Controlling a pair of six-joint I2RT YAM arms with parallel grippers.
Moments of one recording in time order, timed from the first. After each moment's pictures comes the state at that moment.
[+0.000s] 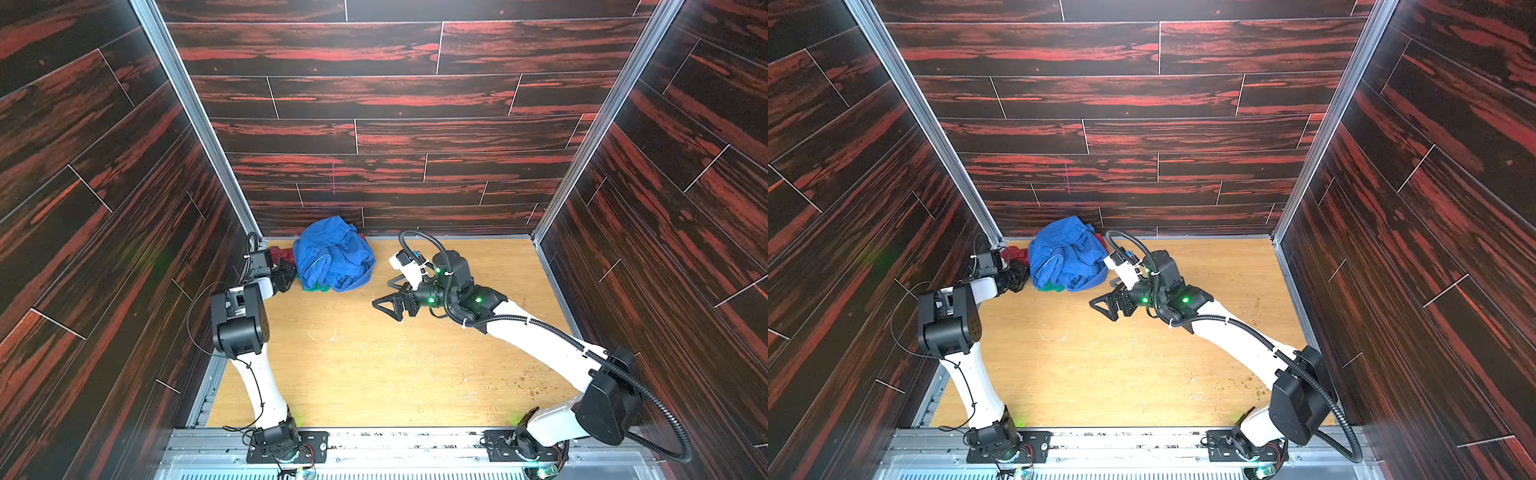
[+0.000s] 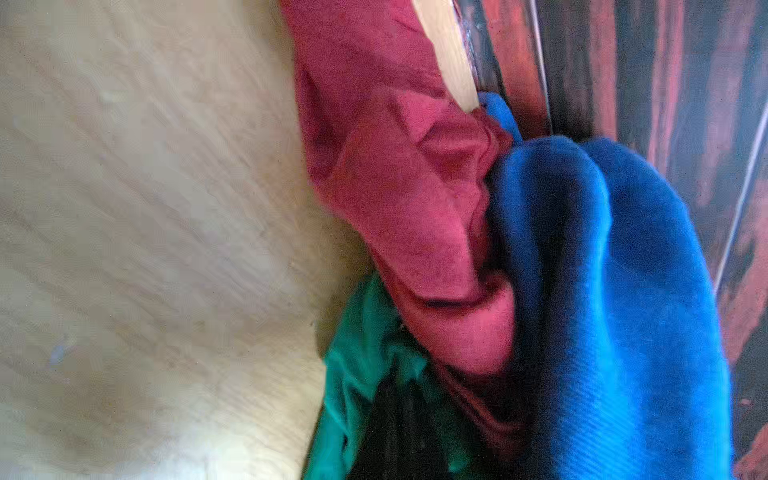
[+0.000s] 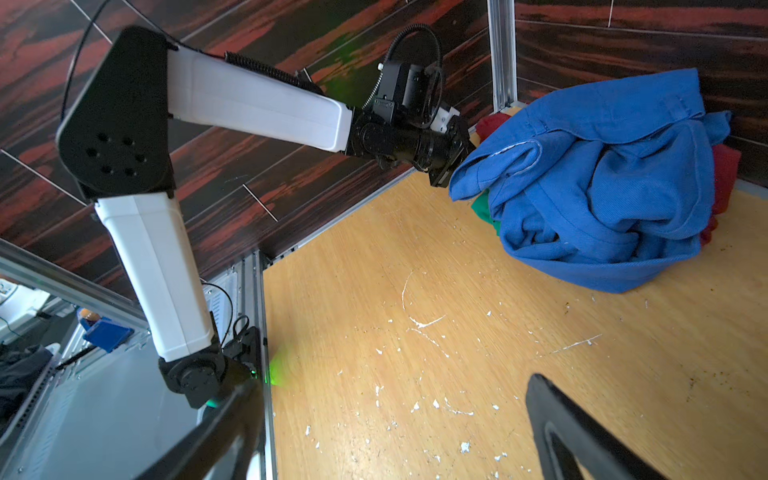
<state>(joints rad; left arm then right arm) 0.27 2.13 1.35 0.07 0.42 -0.93 0.76 1.49 1.23 -0.15 -0.53 0.14</state>
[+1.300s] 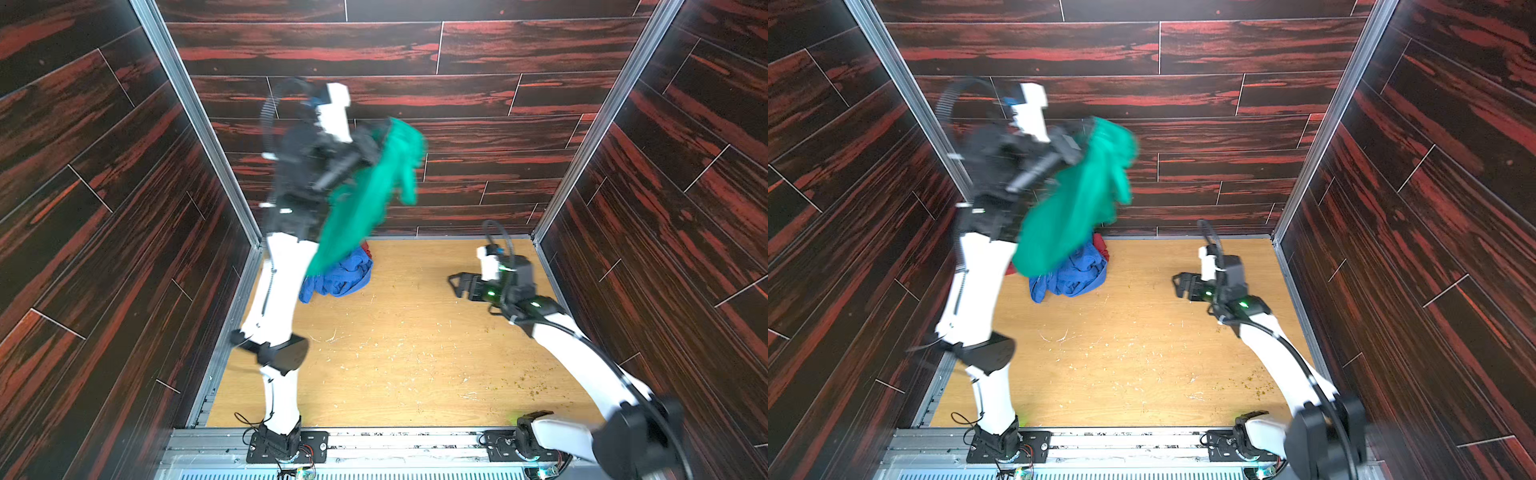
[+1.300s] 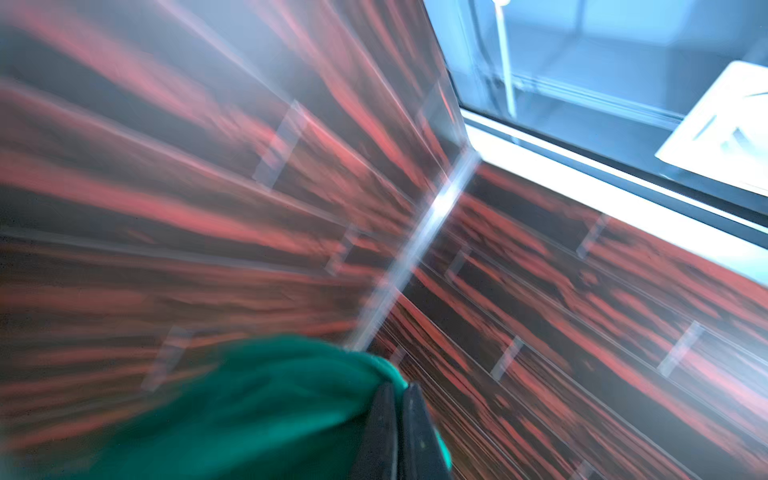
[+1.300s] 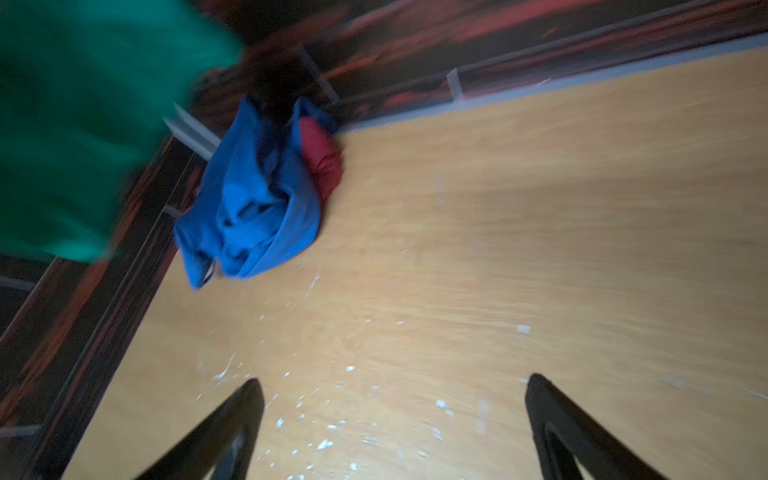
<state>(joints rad) -0.44 2.05 2.70 -0.34 0.45 -0.74 0.29 1.19 0.97 -0.32 -0.21 0.35</state>
